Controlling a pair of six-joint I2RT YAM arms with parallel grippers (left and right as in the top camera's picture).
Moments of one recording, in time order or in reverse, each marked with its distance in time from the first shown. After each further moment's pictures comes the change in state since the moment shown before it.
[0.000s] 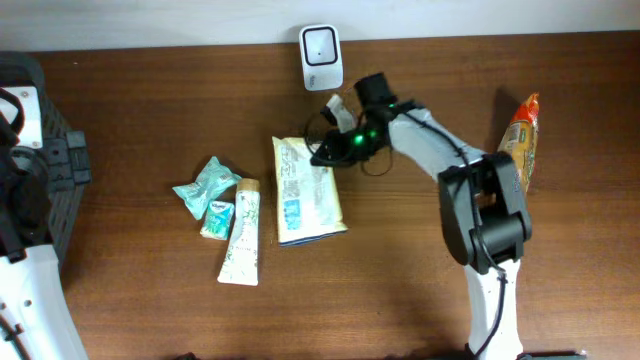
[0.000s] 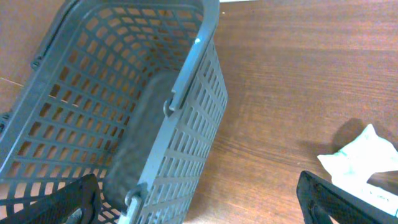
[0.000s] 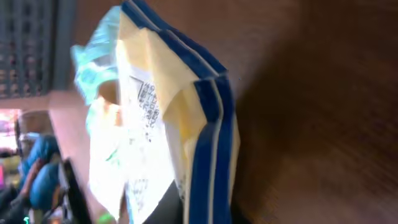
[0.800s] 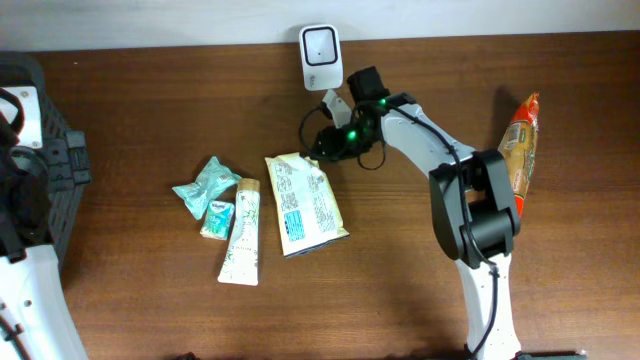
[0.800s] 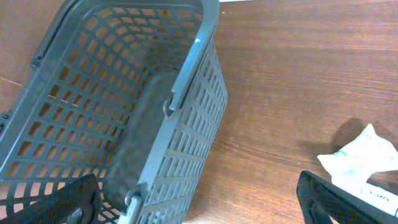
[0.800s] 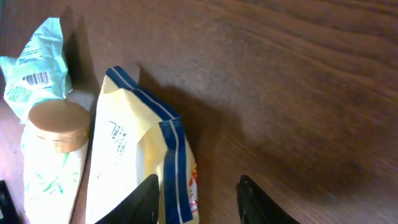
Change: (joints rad) left arm 0.000 0.000 0.000 0.000 0.000 0.000; right arm 0.026 0.062 0.088 0.006 0.198 0.000
